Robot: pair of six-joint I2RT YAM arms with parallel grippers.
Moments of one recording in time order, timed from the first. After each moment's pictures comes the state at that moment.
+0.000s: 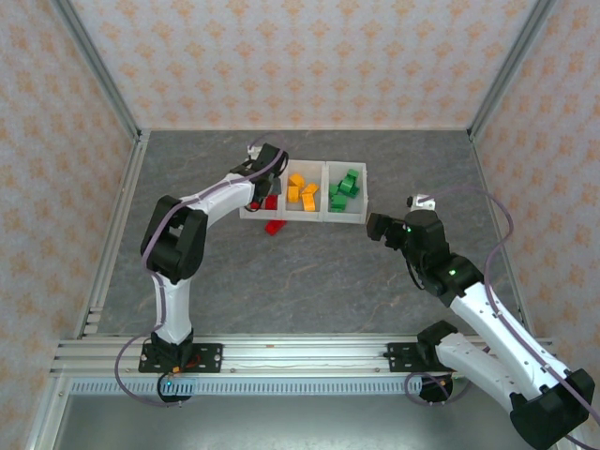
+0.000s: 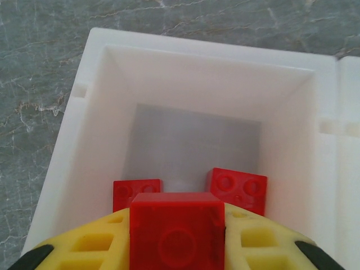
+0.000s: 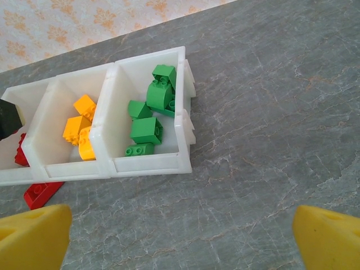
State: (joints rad) left arm -0.40 2.00 1.49 -0.45 -0.39 -0.48; right arm 0.47 0.79 0.68 -0.46 0.25 0.51
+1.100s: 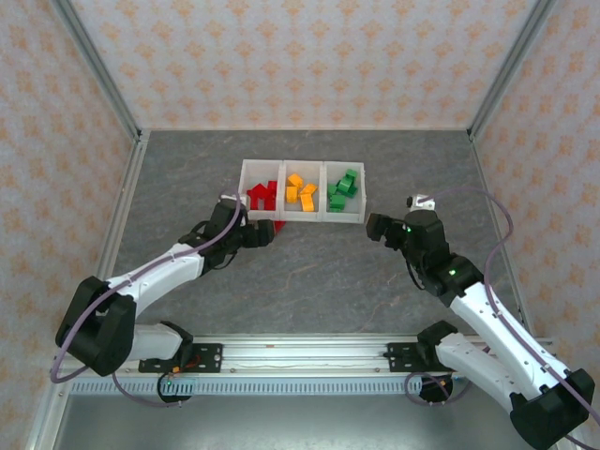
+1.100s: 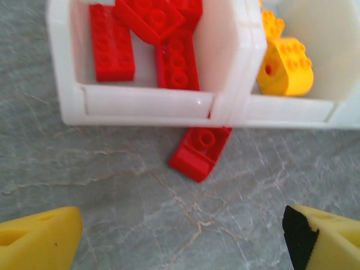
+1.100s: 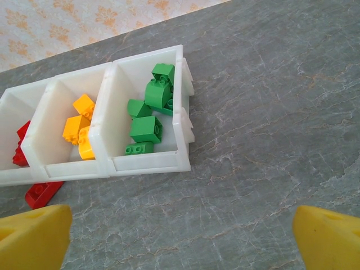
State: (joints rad) left arm -0.44 1.30 0.68 -0.17 -0.05 -0.48; right arm 0.47 0.79 0.68 -0.45 0.24 0.51
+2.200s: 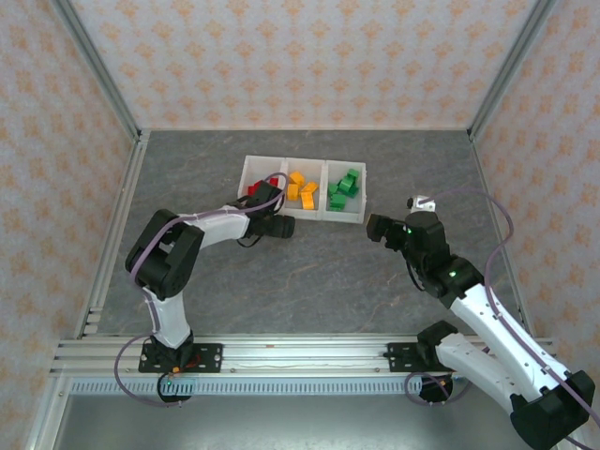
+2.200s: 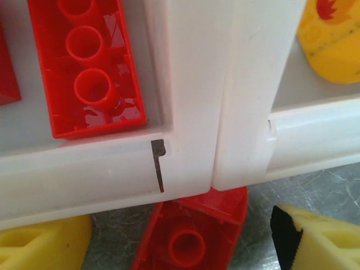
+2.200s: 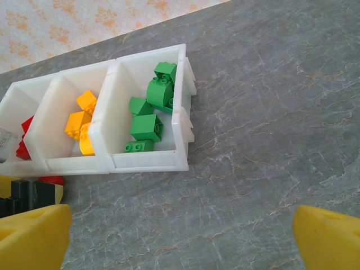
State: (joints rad) left arm -0.47 1.85 1.07 -0.25 -0.07 -0.30; right arm 0.47 0.77 0.67 -0.45 0.24 0.52
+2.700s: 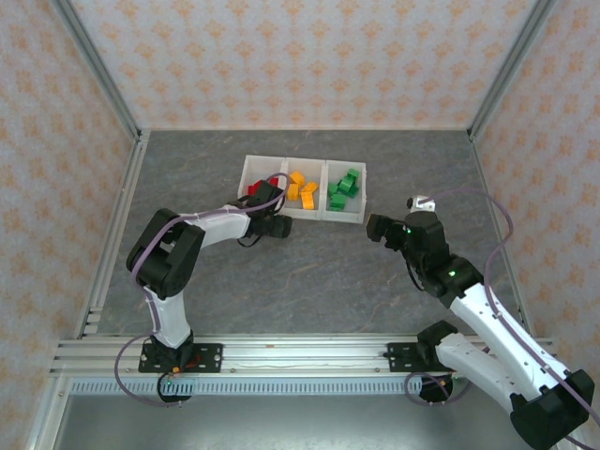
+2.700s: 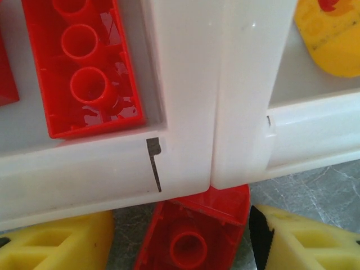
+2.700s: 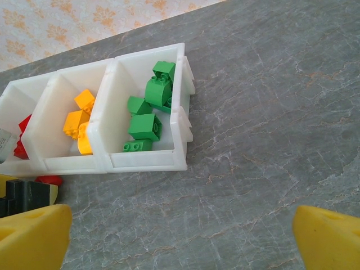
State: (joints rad) left arm -0.47 1.86 1.08 -0.26 -0.08 -0.28; right arm 0.47 0.78 0.67 -0.45 0.24 0.52
